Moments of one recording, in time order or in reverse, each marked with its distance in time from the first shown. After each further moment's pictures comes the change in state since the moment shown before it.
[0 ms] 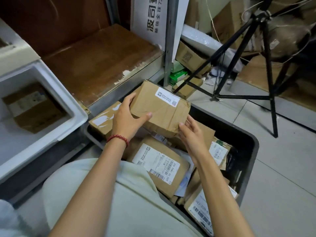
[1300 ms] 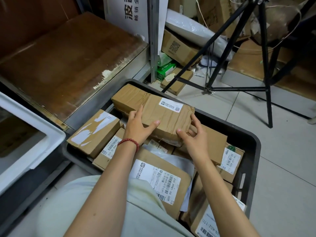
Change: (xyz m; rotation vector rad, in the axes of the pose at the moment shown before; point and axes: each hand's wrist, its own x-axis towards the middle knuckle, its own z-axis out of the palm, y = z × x) left_hand 0.057 -0.030 0.079 0.136 -0.366 -0.086; right_hand 0.048 0.021 -0.014 -0.249 0.280 -0.055
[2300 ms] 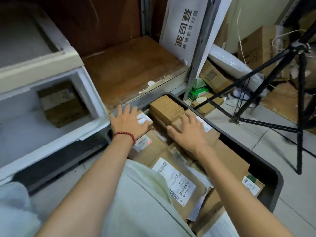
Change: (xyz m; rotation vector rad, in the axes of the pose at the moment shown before) left_hand -0.049 -0.032 -0.102 0.774 0.354 -0.192; right_hand -0.013 -0.080 0.066 -1.097 -0.424 -0.423
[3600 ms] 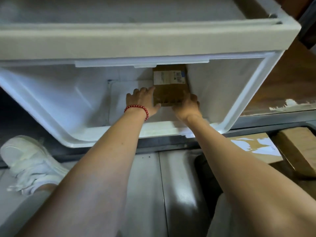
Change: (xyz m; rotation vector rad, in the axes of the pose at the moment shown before) left_hand 0.025 -0.314 0.040 -0.060 -0.095 -0.385; right_hand 0.121 -0.317 0.202 0.095 -0.243 -0.347
